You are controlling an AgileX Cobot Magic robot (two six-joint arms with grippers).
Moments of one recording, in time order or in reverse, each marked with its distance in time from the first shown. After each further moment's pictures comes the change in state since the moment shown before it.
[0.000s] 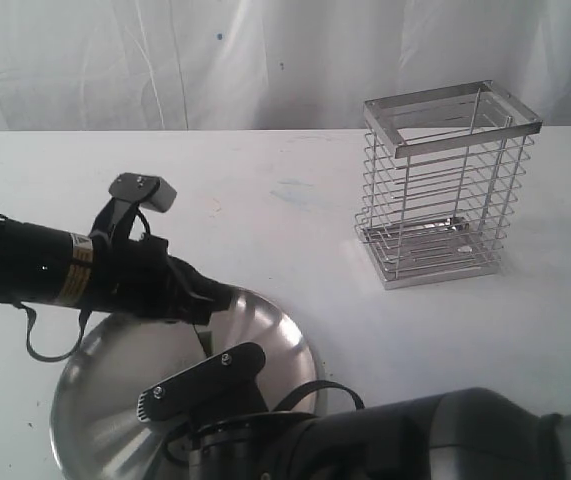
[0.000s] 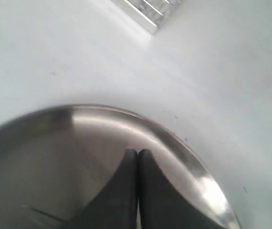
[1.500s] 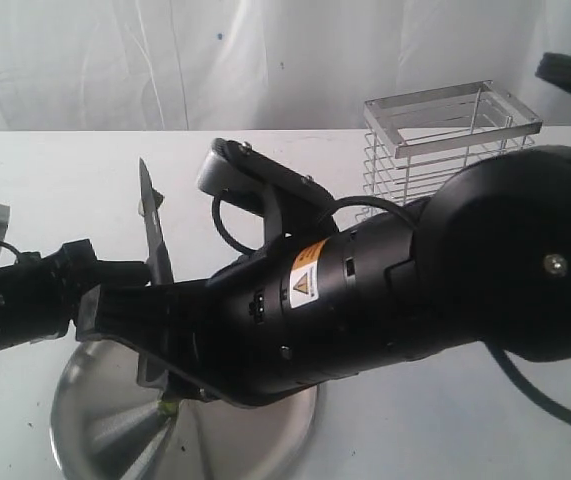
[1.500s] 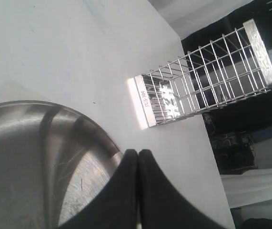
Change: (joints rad) left arm 0.282 -0.020 0.363 -0.609 -0.441 0.095; right arm -0.317 -0.358 0.002 0.937 -0.318 -0.695
